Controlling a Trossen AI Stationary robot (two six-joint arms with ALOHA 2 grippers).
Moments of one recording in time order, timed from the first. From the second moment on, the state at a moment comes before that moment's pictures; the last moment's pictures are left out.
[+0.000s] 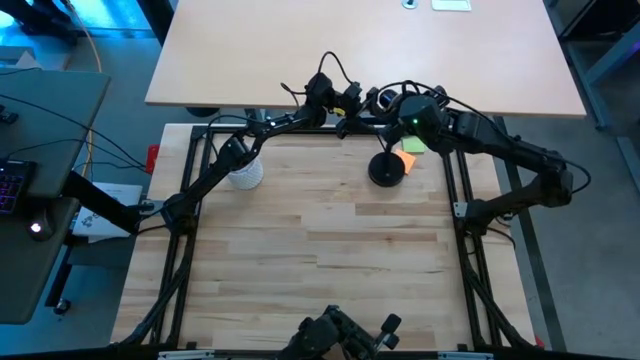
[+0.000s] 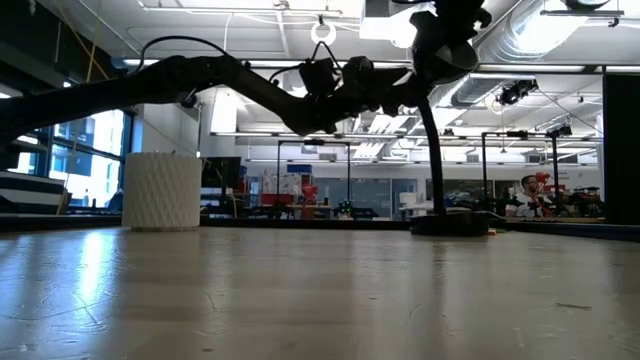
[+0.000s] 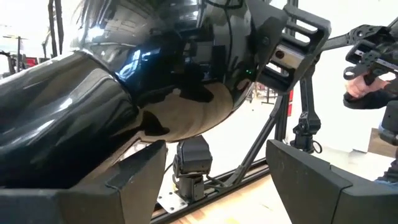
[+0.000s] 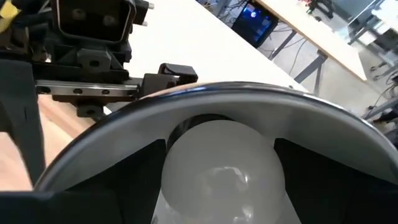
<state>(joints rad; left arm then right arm) 0.60 2.65 2.36 0.84 1.22 -0.49 -0.36 1.29 1.41 -0.80 0.77 0.02</state>
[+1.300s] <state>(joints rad) 0.60 2.65 2.36 0.84 1.24 -0.50 -0.31 1.26 1.41 -0.85 0.63 -0.17</state>
